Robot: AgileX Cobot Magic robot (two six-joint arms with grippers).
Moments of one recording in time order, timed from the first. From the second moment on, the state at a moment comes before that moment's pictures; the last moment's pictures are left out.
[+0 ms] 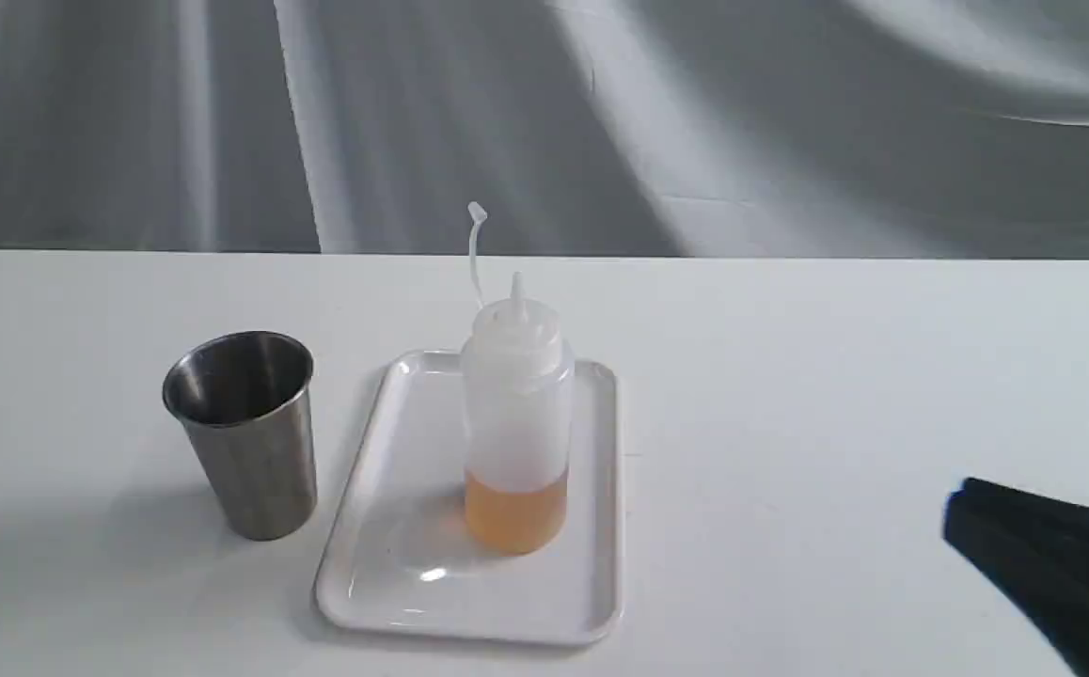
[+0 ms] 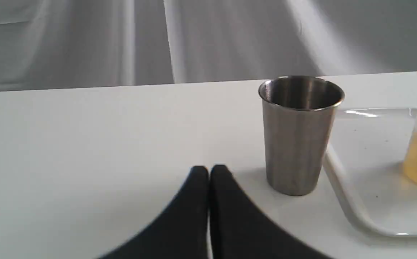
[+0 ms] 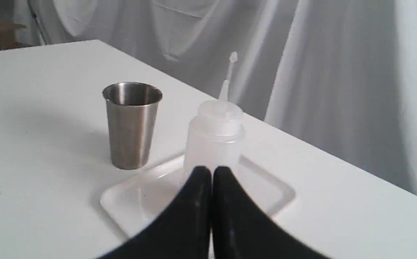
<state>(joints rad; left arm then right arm) -0.02 0.00 0.00 -0.01 0.27 0.04 0.47 0.55 -0.23 -0.27 -0.13 0.14</state>
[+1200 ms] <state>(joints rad) -0.02 0.00 0.00 -0.01 0.27 0.04 0.47 0.01 -0.17 0.07 0.18 0.14</state>
